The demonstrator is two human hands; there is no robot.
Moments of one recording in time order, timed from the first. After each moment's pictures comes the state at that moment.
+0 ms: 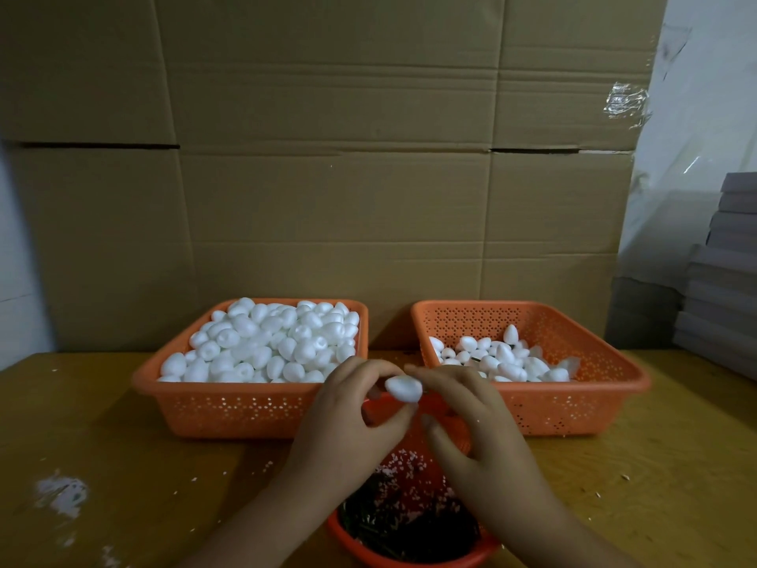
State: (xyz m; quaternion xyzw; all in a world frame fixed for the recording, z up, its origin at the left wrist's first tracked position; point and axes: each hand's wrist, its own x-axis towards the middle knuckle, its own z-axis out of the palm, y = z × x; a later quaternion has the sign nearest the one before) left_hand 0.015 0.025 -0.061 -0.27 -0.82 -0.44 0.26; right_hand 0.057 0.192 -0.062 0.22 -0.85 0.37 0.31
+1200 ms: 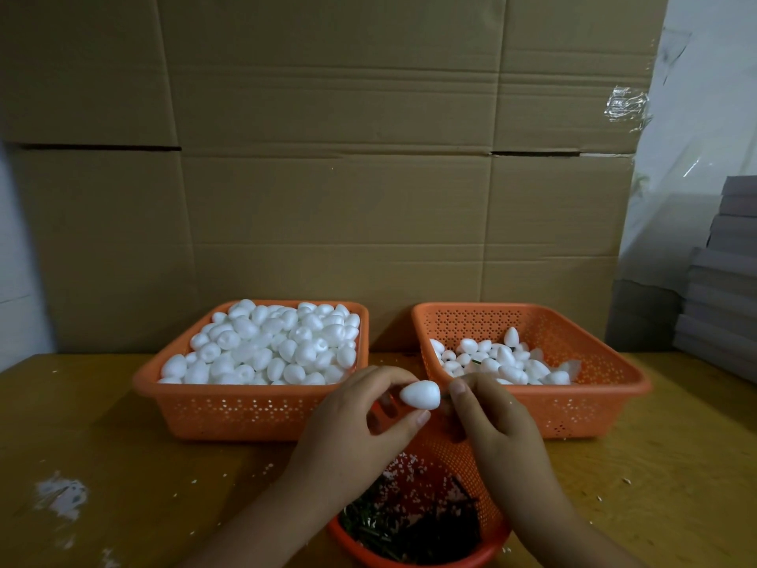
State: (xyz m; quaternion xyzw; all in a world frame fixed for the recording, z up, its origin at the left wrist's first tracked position) left_hand 0.019 0.025 -0.060 -0.30 -0.82 -0.44 0.21; right_hand 0.050 0.195 -0.063 0.09 -0.76 0.60 0.25
